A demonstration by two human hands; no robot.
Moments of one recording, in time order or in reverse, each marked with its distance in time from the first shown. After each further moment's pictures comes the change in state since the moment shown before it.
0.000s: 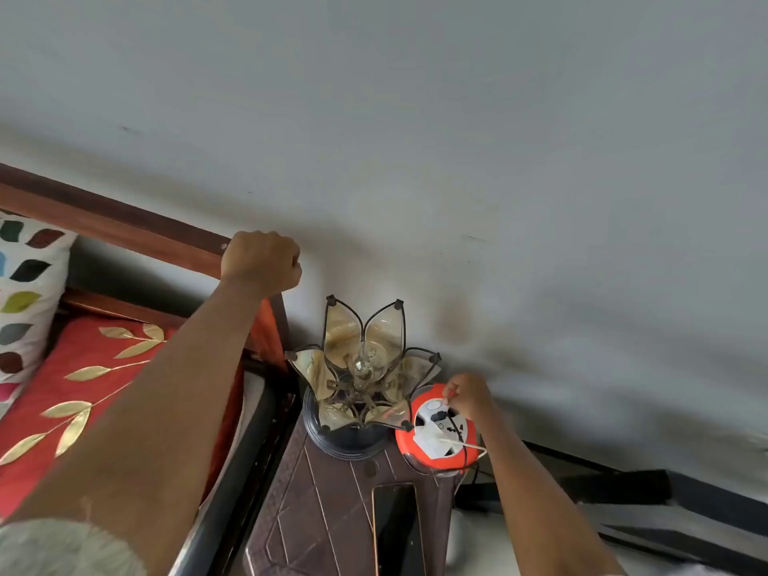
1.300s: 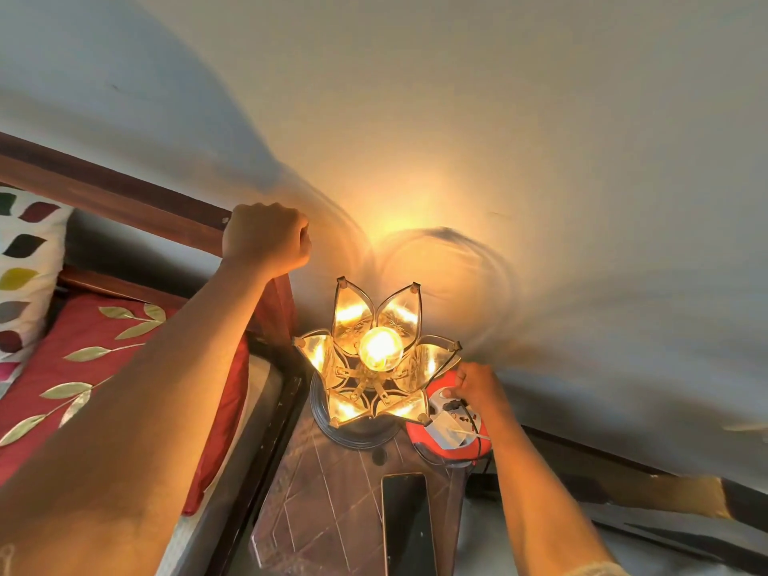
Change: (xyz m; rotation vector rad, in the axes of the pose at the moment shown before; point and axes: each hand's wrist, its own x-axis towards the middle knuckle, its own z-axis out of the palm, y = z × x) left_hand 0.010 -0.011 0.024 -0.022 0.162 0.070; right_hand 0.005 0.004 0.015 -0.122 0.005 0.017
